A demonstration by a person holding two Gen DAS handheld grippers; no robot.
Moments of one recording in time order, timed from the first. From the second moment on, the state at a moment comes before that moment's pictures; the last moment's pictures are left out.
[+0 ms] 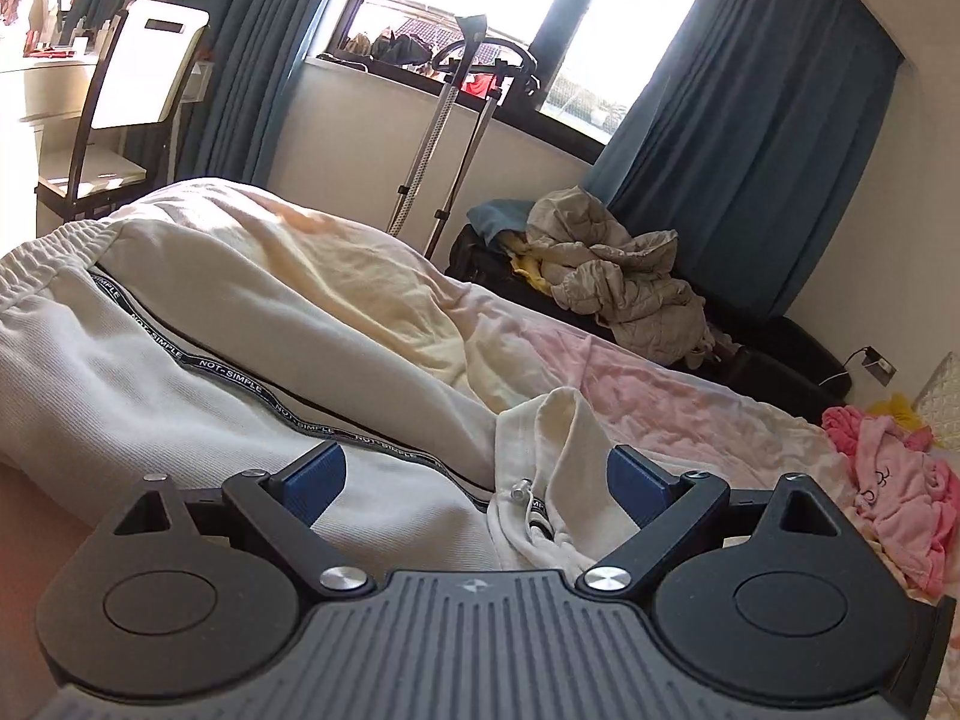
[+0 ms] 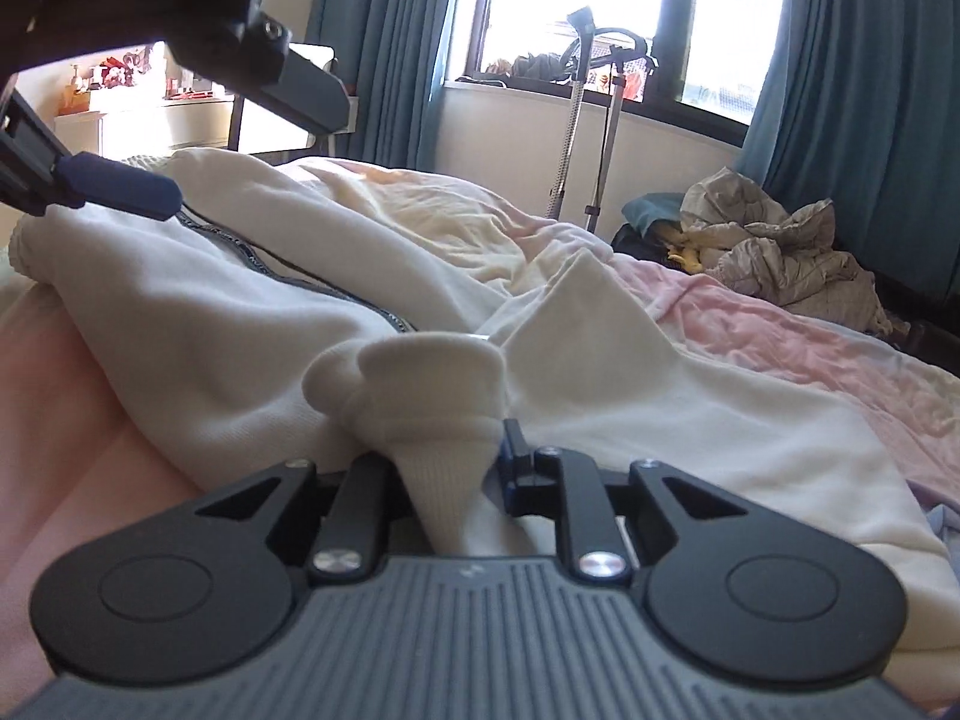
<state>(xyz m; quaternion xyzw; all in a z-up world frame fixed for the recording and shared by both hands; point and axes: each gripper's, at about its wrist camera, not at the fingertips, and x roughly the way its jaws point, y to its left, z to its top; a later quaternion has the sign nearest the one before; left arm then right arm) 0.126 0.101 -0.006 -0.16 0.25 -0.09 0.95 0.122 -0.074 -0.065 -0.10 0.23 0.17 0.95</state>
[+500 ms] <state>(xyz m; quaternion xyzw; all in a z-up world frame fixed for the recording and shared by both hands) 0.133 0.059 -0.034 -0.06 0.27 -0.08 0.96 0.061 -0.196 -0.016 0.04 0.20 0.16 0.96</state>
